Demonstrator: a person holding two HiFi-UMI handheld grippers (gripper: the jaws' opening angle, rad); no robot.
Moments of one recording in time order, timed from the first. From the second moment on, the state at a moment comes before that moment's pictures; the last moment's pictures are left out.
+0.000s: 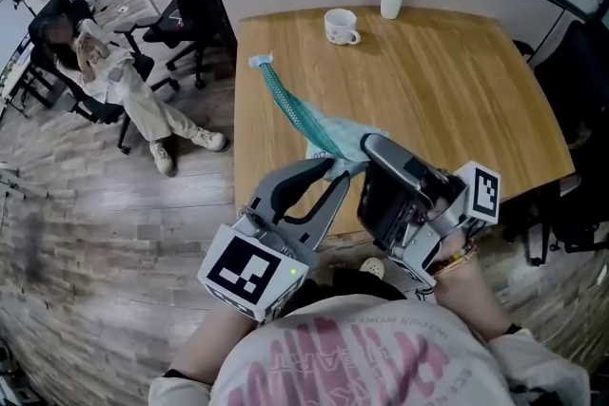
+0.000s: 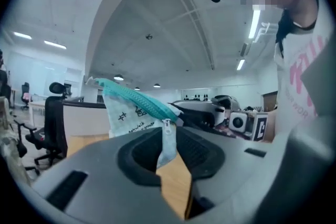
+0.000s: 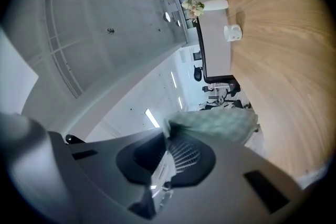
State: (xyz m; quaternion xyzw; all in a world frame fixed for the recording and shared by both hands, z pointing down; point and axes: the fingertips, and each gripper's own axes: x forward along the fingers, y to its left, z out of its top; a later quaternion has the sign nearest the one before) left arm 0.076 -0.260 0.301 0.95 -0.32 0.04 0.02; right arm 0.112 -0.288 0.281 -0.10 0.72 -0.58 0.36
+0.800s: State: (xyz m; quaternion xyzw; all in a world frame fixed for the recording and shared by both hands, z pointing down) left arm 0.018 -0.213 0.322 0.93 -0.37 0.07 0.00; right arm 0.052 -0.248 0.302 -0.19 0.74 -0.56 0.32
